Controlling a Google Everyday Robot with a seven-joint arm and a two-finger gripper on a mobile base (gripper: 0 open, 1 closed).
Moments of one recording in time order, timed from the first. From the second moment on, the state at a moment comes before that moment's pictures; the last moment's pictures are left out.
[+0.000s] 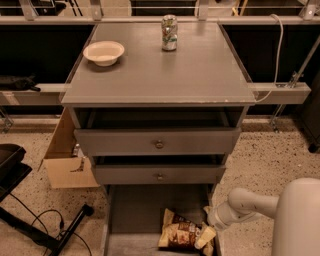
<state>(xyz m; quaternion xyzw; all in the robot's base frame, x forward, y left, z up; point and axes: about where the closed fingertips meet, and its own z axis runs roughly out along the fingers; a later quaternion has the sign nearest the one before) 0.473 -0.180 0.257 -0.51 0.82 0.24 0.14</state>
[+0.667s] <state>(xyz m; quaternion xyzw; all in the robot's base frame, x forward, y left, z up) 0.460 -0.179 0.301 -0.55 0.77 0.27 0.16</state>
